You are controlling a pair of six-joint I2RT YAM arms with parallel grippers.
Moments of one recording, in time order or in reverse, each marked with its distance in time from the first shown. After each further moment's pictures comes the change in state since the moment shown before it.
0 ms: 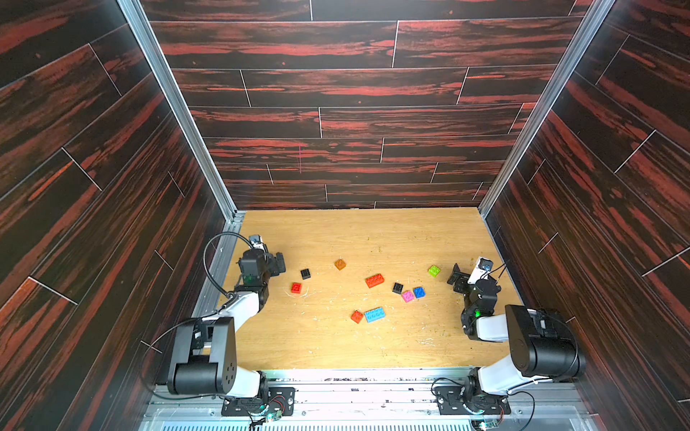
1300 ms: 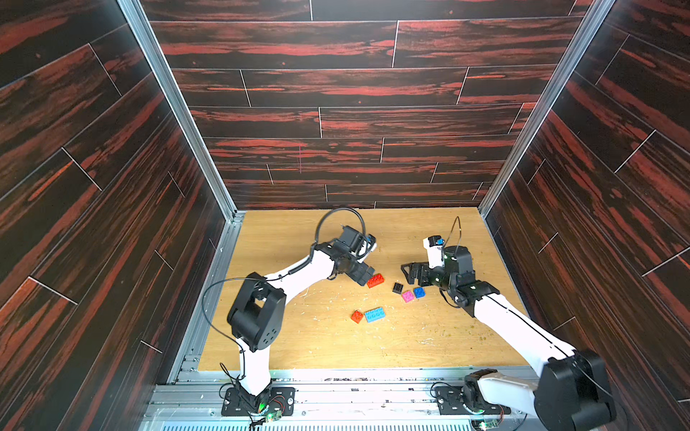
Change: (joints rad) left arm -0.654 0.490 0.799 -0.832 0.258 0.243; right arm 0.387 -0.332 0.503 -1.242 -0.372 0.136
